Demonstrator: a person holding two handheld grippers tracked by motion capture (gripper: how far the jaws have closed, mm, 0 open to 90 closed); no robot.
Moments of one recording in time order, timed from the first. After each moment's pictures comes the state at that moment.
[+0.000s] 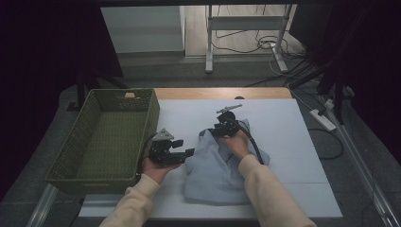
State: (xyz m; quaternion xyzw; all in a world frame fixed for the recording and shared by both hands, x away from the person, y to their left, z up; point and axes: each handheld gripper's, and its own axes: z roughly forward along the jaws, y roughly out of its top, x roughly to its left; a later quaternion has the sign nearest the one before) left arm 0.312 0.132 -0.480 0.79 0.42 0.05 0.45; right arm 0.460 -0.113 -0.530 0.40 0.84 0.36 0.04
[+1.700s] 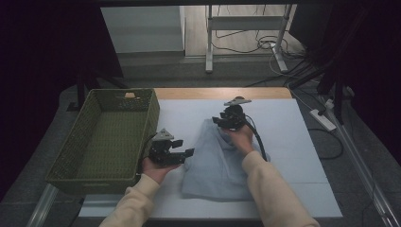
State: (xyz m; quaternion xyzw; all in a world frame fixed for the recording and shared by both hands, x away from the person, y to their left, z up) left arm 0.312 0.133 -0.481 0.79 0.42 0.06 0.44; right arm 0.467 -0.138 -0.499 0.40 0.80 0.42 0.13
